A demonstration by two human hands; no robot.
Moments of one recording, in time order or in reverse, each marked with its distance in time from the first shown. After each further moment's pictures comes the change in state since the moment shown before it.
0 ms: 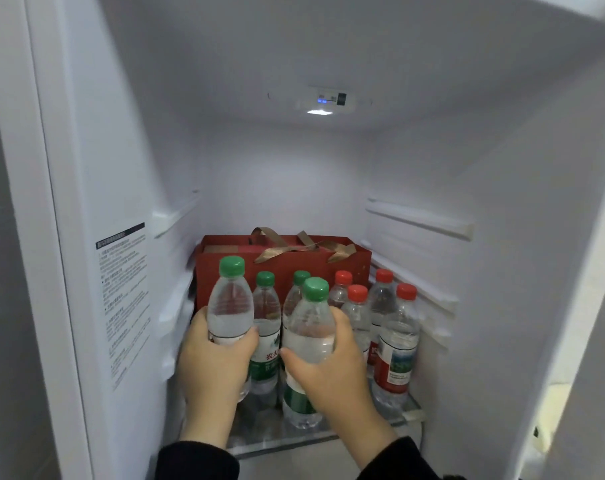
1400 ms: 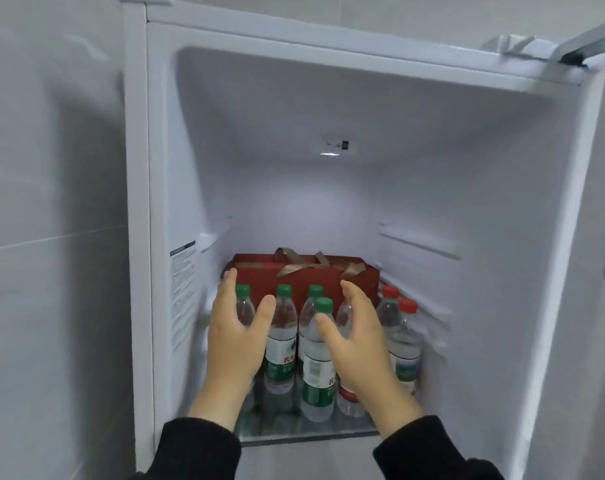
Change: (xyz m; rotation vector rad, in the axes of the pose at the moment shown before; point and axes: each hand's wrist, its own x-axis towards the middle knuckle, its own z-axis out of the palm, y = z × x) left_hand -0.016 0.074 -0.037 -0.051 -0.140 0.159; right_hand 0.000 -0.049 -0.045 -0.045 -0.062 -0.105
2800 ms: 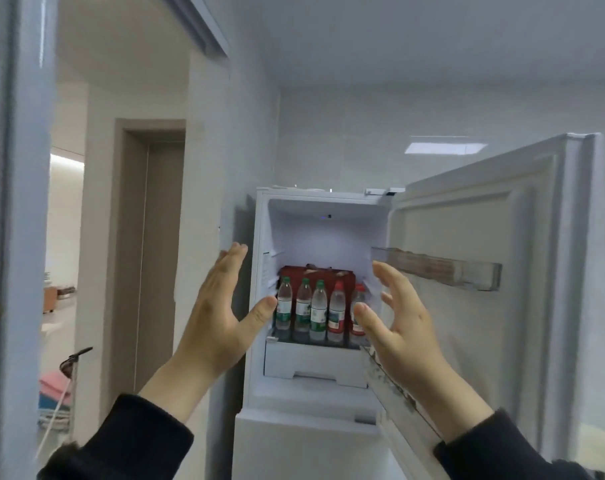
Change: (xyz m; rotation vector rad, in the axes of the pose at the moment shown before) left_hand -0.429 0.439 -0.229 0.418 0.014 0.474; right_hand -0.388 -0.287 -0.385 0.054 -0.061 -0.435
